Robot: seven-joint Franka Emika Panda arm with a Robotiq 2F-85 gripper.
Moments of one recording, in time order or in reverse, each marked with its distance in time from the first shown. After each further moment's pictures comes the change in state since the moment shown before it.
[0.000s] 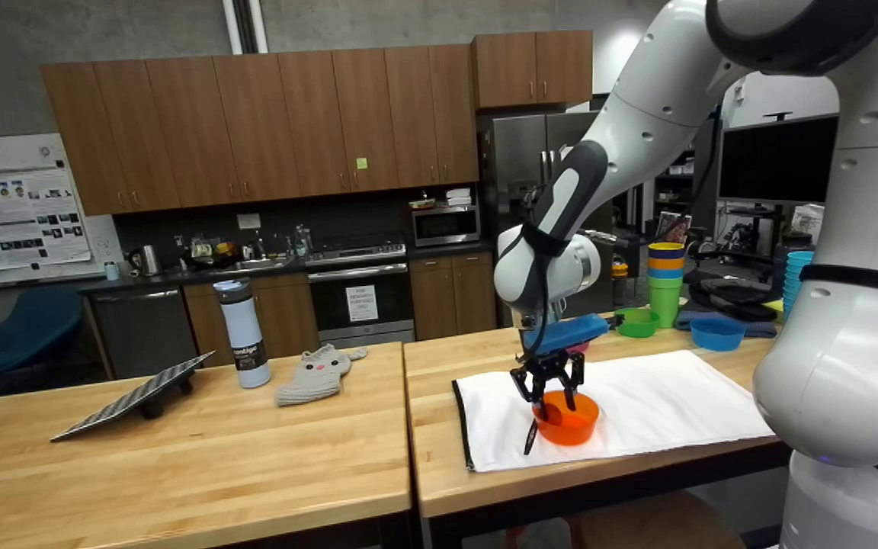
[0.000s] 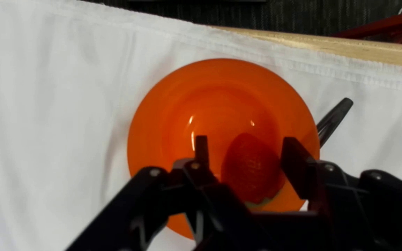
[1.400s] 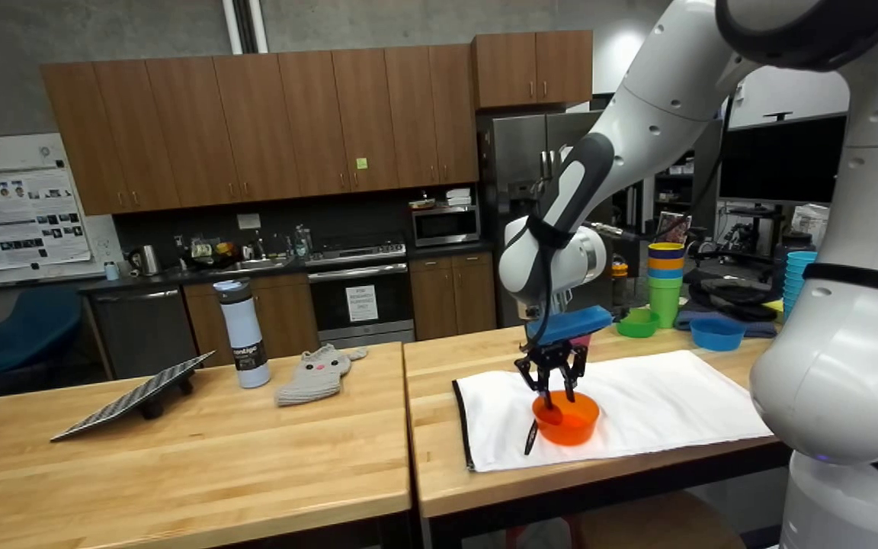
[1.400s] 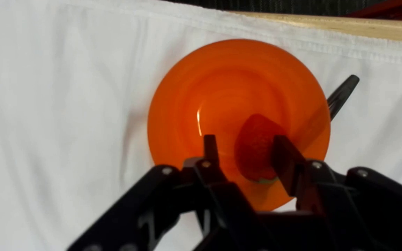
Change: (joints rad) arm -0.032 -0.031 -0.001 0.001 0.003 0.003 -0.001
